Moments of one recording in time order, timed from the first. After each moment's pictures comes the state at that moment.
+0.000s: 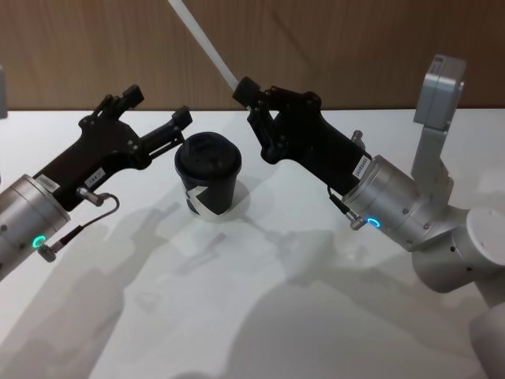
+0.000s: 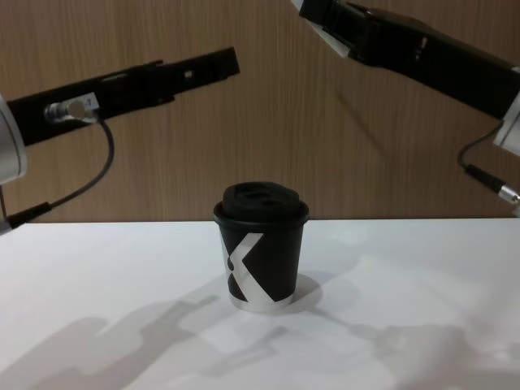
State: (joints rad) left arm -0.18 0.43 0.27 -1.76 -0.70 0.04 -0.42; right arm 0.29 0.27 -0.32 -1.58 0.55 -0.14 0.72
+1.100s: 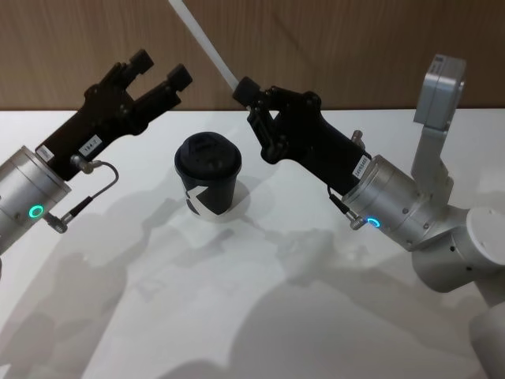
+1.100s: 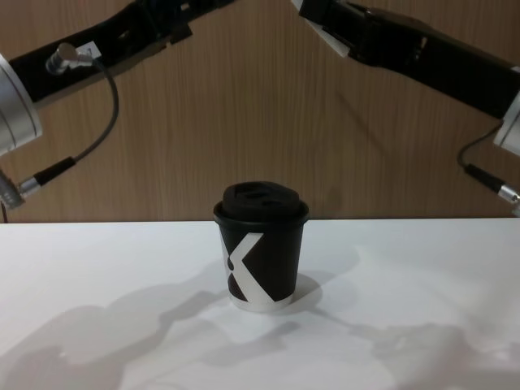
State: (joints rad) left arm -0.28 0.39 0.27 -1.63 -0.89 0.01 -0.60; right arm 0.29 0.27 -0.32 -1.58 0.56 -0.14 0.72
